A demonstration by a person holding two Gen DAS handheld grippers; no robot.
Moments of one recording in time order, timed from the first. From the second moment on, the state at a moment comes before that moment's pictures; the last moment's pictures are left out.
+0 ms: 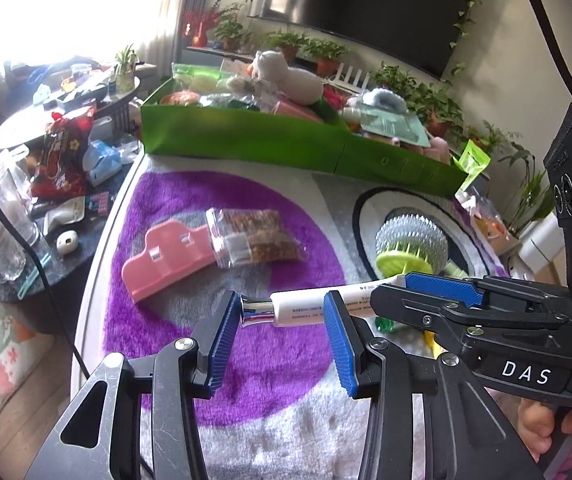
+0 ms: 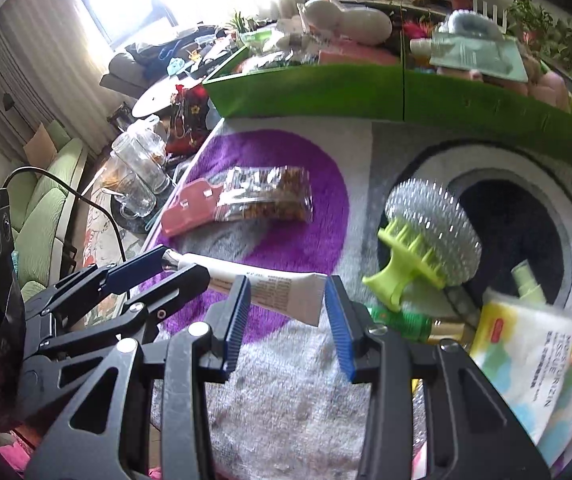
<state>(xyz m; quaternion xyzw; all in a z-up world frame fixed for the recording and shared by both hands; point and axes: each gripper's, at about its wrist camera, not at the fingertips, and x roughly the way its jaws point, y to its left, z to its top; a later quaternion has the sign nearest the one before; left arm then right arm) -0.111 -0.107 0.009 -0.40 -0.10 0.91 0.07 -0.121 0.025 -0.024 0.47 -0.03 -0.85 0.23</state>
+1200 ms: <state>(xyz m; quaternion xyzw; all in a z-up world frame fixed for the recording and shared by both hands) -0.173 -0.092 0.050 -0.36 -0.07 0.93 0.08 -0.183 0.045 0.013 0.42 -0.04 -0.88 0.23</state>
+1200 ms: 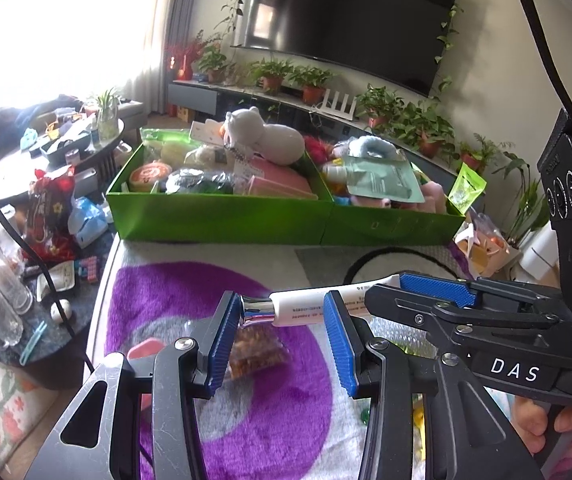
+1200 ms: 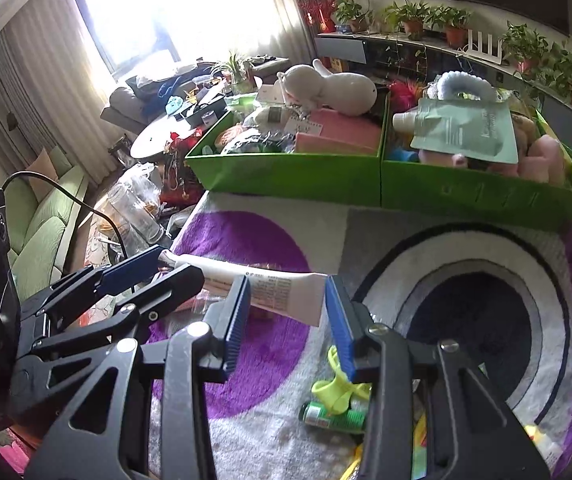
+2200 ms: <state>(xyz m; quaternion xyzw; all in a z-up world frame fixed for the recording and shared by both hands) -0.268 -0.095 0.068 -0.35 -0.06 0.93 0.08 -0.279 0.049 0.030 0.41 -0.07 -0.88 0.22</state>
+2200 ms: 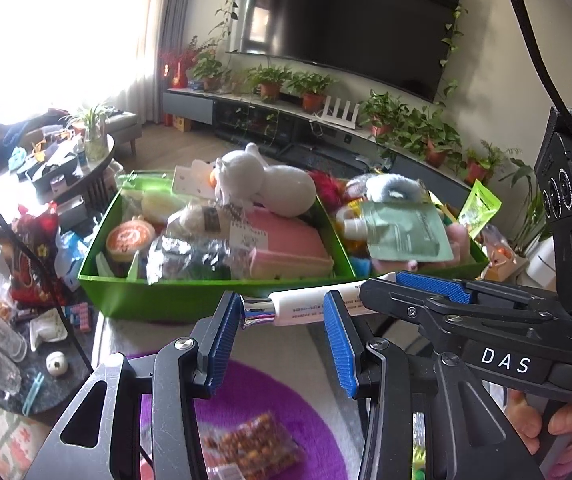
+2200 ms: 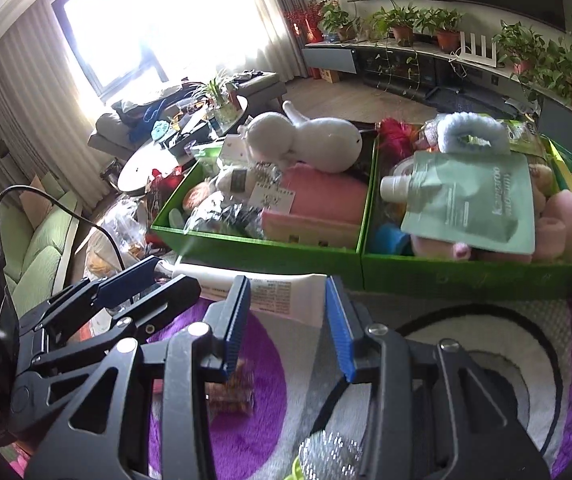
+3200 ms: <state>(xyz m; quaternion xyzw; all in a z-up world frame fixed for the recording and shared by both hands) -0.340 -0.101 0.043 -0.37 -0.06 0.92 0.08 -0.354 0.048 0.011 0.44 -0.08 -0.87 0.21</state>
